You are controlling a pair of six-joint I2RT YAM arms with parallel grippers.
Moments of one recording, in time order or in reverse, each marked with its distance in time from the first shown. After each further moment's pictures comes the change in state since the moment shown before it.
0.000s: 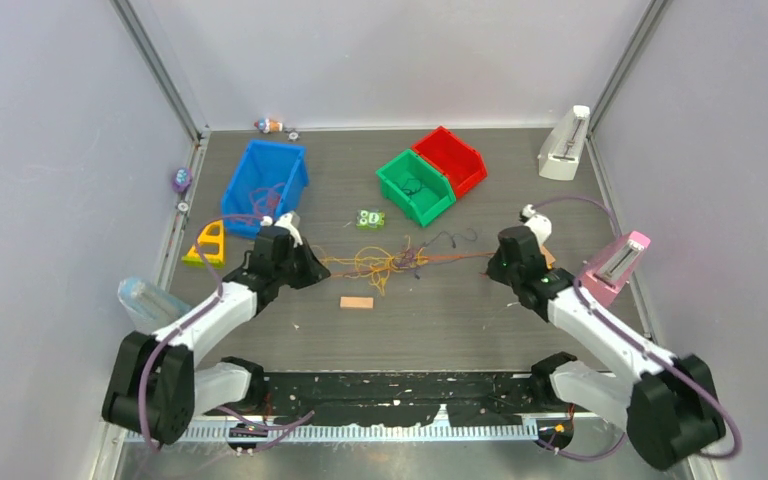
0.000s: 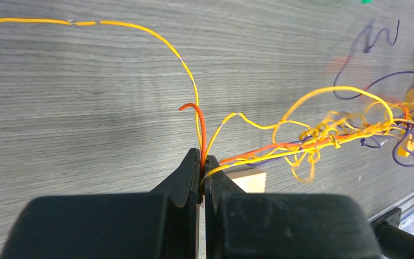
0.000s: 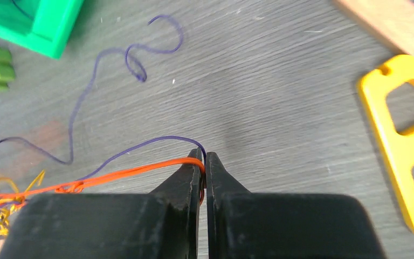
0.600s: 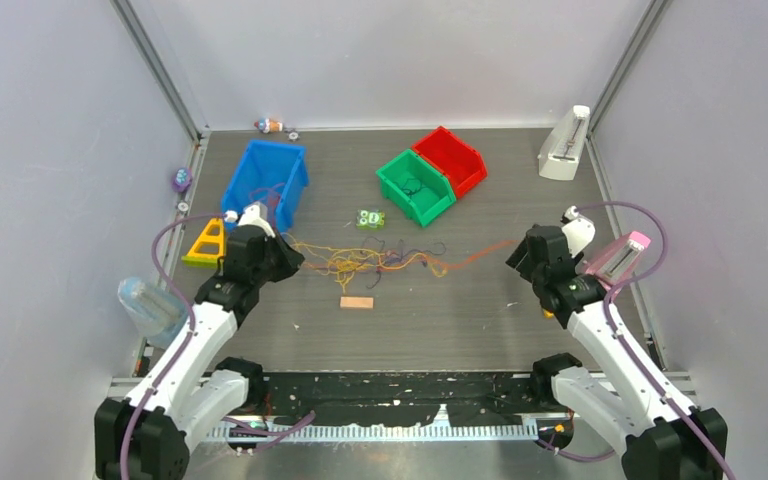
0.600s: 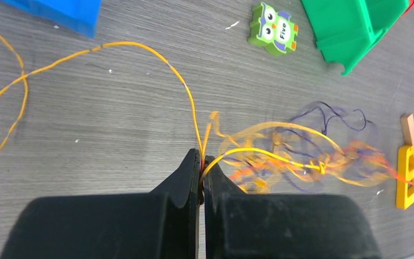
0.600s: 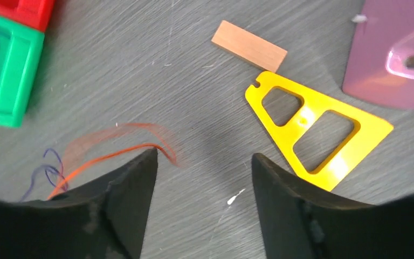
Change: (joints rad) left arm 0.053 -0.326 0.034 -0.182 -0.184 -0.012; right arm -0.133 -0.245 0.046 -0.280 0.198 0.087
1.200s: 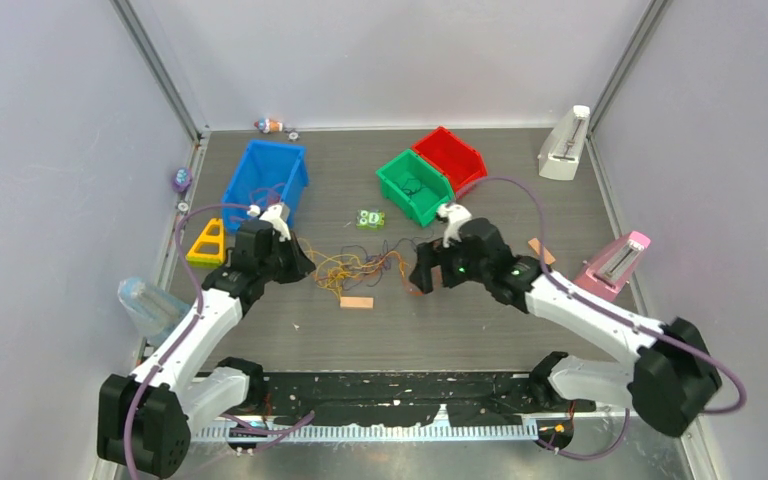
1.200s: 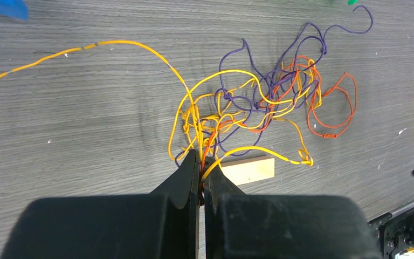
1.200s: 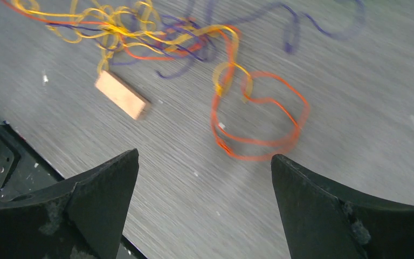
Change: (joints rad) left arm -0.011 0.125 0.053 -0.050 0.179 0.179; right arm 0.342 0.251 0.053 0.322 -0.602 -0.409
